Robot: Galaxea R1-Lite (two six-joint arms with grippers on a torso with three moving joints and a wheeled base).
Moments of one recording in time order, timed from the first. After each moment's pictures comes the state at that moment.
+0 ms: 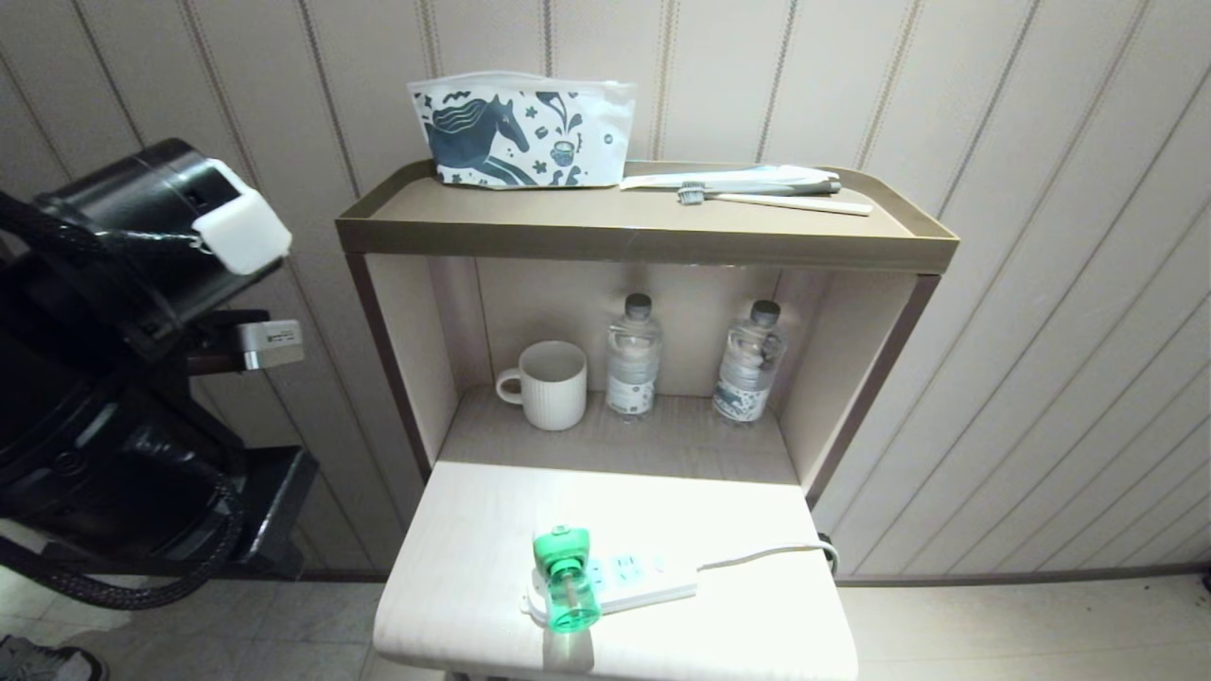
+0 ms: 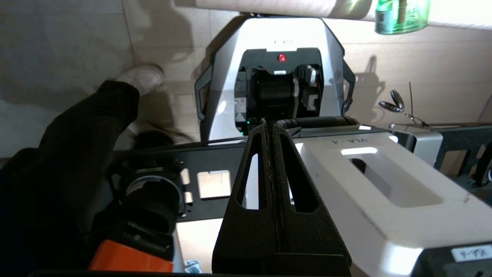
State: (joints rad) left arm -0.67 1.56 -1.56 1.25 0.06 -0.58; right arm 0.00 0.00 0.00 0.02 0.00 -0.02
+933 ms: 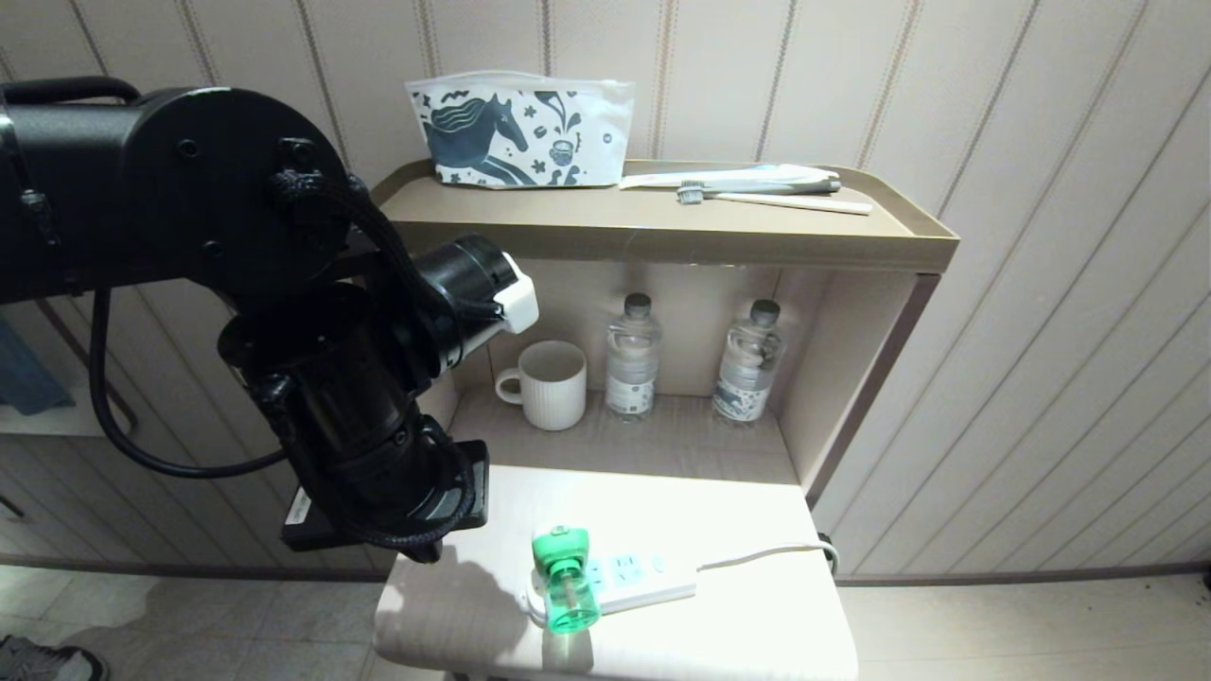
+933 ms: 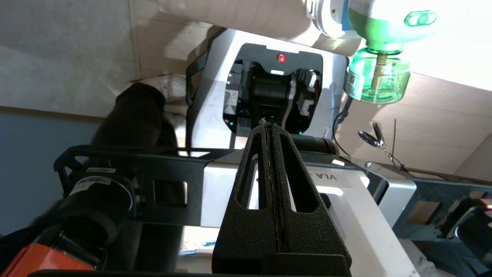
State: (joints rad) left arm -0.77 1.88 -1.76 1.27 0.11 -0.83; right arm 0.00 0.00 0.00 0.02 0.00 -0.02
